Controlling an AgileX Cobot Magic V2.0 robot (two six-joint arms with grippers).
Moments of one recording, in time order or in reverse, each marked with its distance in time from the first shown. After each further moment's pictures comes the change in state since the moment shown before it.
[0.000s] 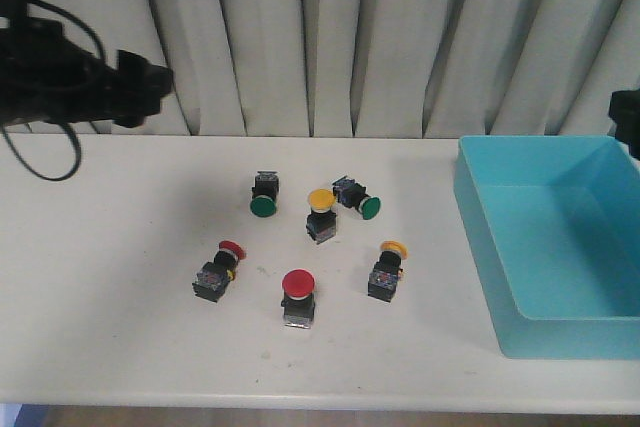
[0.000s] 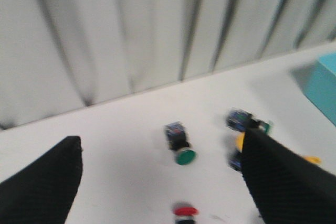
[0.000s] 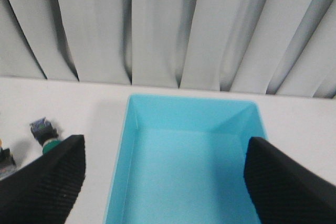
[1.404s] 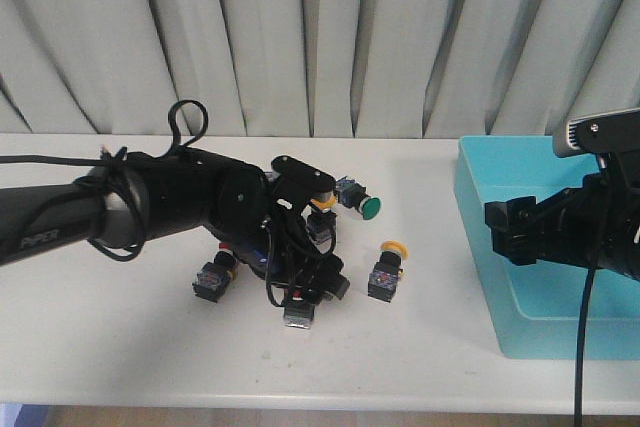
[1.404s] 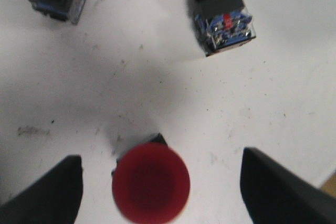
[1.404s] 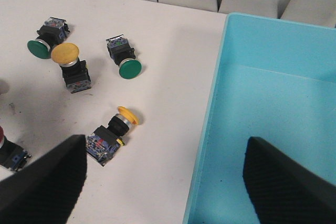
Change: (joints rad) left arm -0.298 0.648 -0.193 -0.092 0.213 0.030; right arm 0.221 0.104 0.236 0.090 -0.175 -0.029
